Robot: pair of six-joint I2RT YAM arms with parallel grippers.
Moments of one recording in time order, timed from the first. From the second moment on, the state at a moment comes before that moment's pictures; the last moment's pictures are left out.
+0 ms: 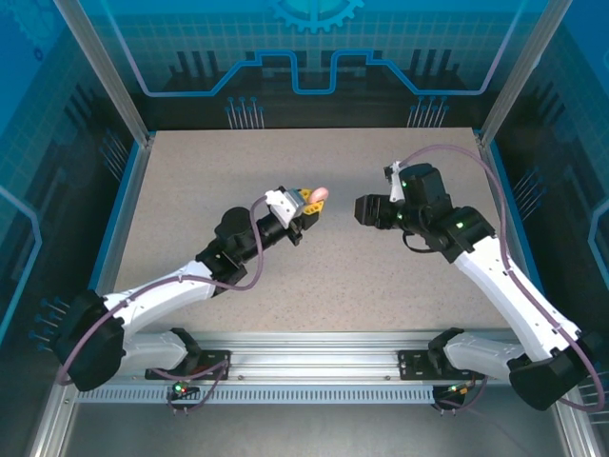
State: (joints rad) left arm -0.70 1.23 0.71 0.59 0.14 0.11; right arm 0.49 1.13 1.18 -0.77 -0.06 0.48
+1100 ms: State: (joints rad) left arm -0.59 1.95 1.18 0.13 0.10 -0.58; right arm 0.36 1.06 0.84 -0.66 -0.06 0.55
